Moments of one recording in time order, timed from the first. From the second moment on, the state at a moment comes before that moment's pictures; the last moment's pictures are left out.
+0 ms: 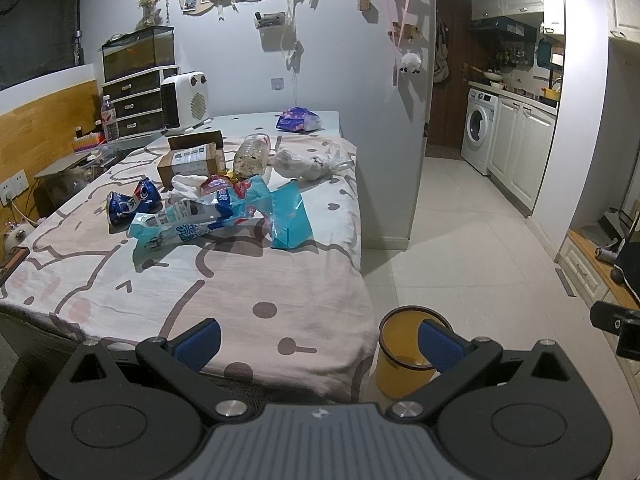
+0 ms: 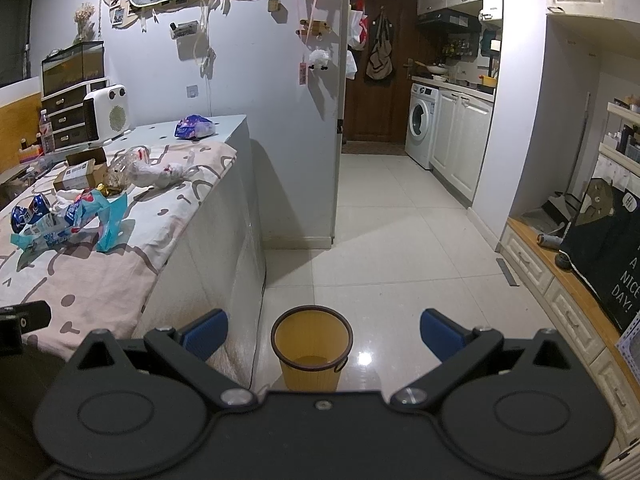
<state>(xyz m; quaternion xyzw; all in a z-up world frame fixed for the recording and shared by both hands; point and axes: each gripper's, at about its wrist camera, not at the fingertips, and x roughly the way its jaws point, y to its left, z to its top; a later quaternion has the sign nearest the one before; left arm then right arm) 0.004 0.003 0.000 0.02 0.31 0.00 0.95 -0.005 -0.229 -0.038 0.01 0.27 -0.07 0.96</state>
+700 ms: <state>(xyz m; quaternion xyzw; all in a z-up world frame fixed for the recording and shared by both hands) 0.070 0.061 -0.043 -0.04 0.34 0.07 0.94 0.051 -0.226 -0.071 0.04 0.26 -0.02 0.96</state>
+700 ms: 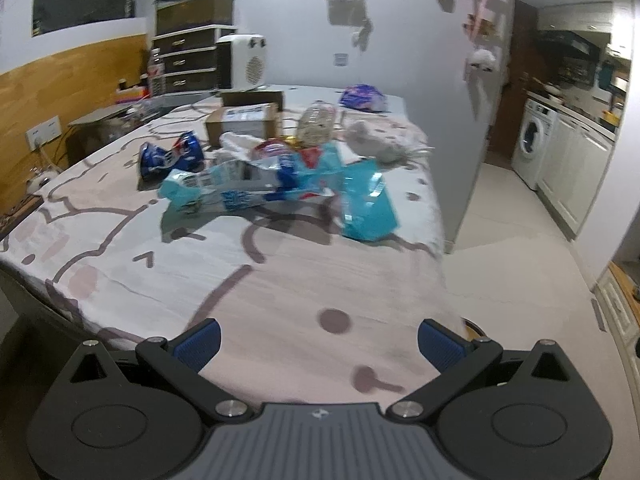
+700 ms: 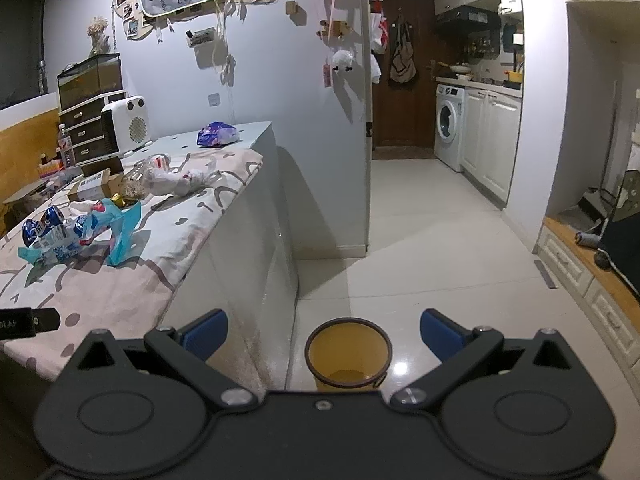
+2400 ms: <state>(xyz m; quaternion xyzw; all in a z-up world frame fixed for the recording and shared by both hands) 0.300 0.330 -0.005 -0.21 0.34 0.15 0.91 0.342 -0.007 -0.084 0.10 0.35 0.22 0.90</state>
